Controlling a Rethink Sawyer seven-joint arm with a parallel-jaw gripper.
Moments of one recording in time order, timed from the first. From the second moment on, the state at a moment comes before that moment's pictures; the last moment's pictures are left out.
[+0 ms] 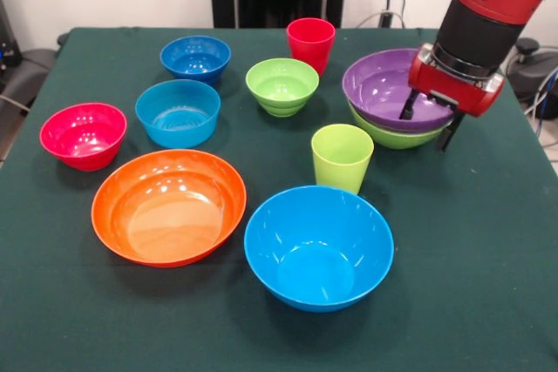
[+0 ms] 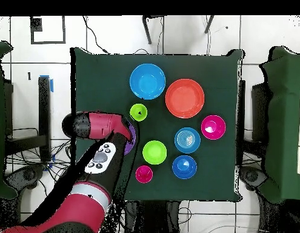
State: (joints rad) arm 0.32 -0.30 -0.36 1.43 0.28 0.49 2.23
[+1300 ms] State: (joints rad) arm 0.36 -0.32 -0.38 1.43 0.28 0.67 2.23
